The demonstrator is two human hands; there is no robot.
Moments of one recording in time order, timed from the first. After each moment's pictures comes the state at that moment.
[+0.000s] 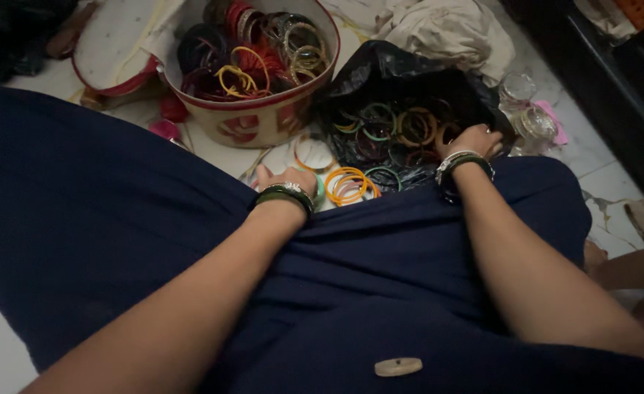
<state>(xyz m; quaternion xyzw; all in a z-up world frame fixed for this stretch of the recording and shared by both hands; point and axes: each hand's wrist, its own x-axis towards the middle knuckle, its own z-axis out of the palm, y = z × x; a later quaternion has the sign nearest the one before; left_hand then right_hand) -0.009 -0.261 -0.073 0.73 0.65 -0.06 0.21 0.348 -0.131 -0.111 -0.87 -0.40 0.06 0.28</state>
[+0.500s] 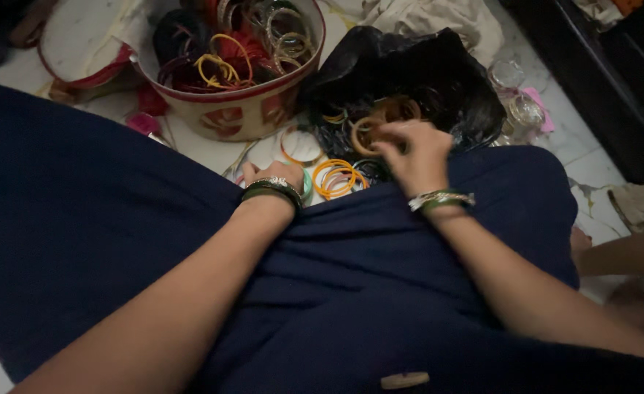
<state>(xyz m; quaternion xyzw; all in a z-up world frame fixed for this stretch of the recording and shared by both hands) -0.012 -0.268 -0.059 0.73 0.64 -0.04 0.24 0.241 -0.246 -0.039 -0.51 -0.79 -0.07 0.33</state>
